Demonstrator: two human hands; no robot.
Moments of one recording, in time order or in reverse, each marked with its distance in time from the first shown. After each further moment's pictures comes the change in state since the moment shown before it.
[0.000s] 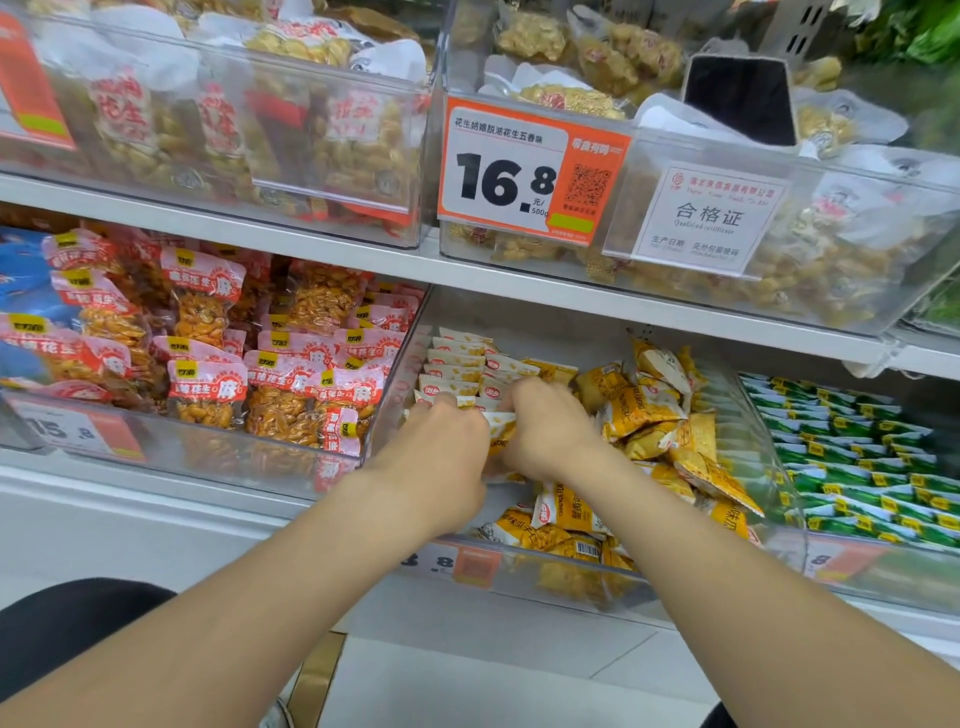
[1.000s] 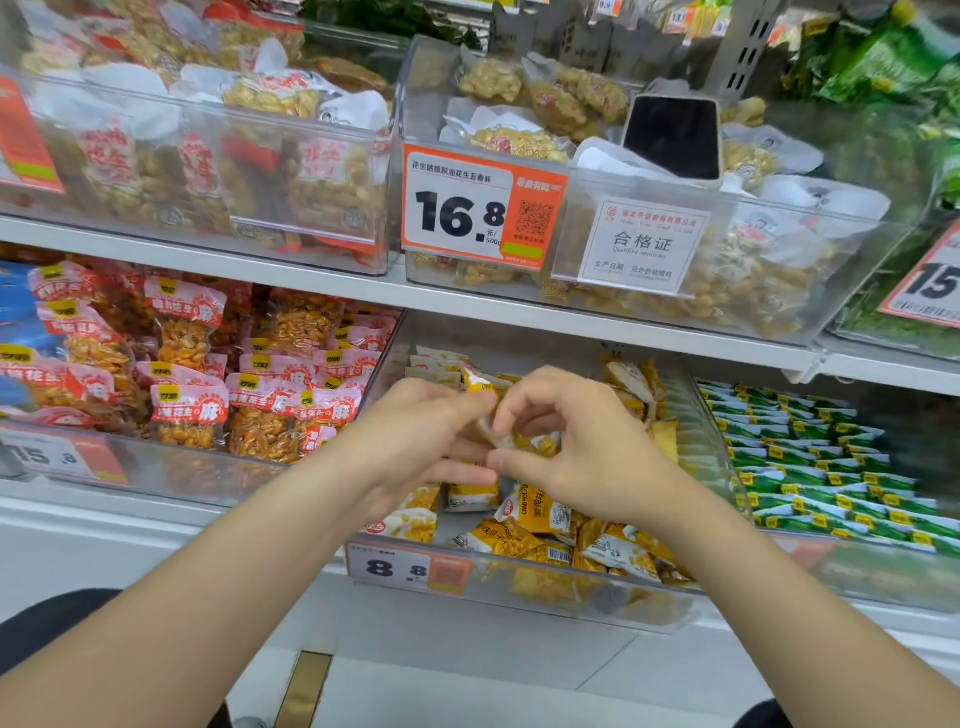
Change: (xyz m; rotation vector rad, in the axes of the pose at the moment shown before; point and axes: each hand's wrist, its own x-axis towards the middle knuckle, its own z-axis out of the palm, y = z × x) left_hand -0.010 0.014 -0.042 -1.513 -0.171 -0.217; right_hand -0.076 0.038 -0.048 0.559 0.241 -0.444
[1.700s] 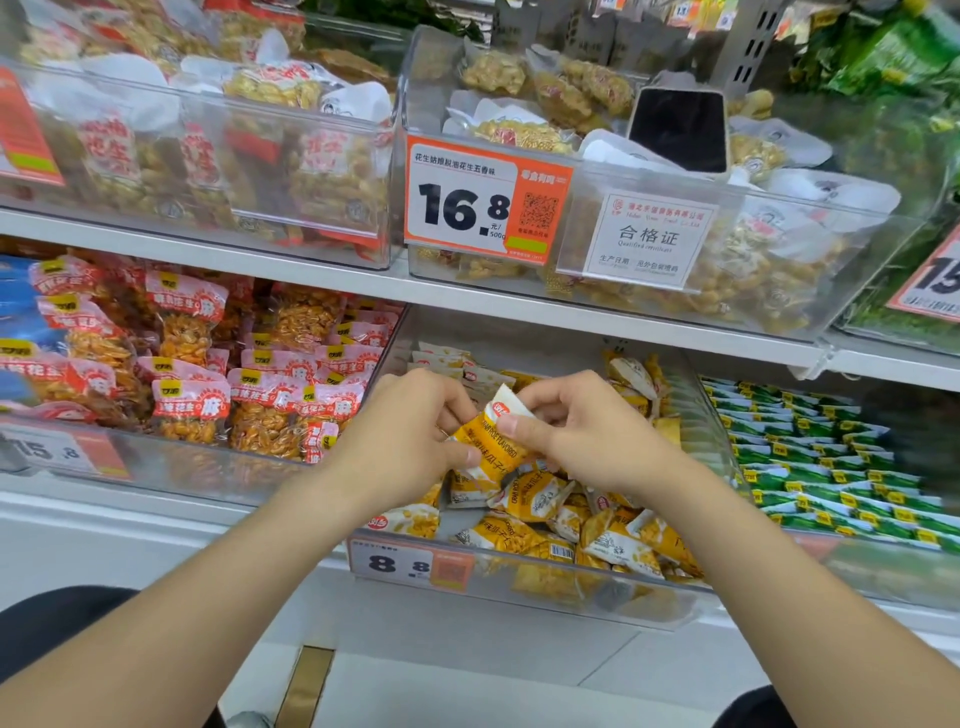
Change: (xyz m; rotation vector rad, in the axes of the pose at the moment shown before) left_hand 0.010 -0.016 -0.023 0.927 0.195 0.373; right_hand 0.011 0.014 -0.002 0.137 -0.105 0.264
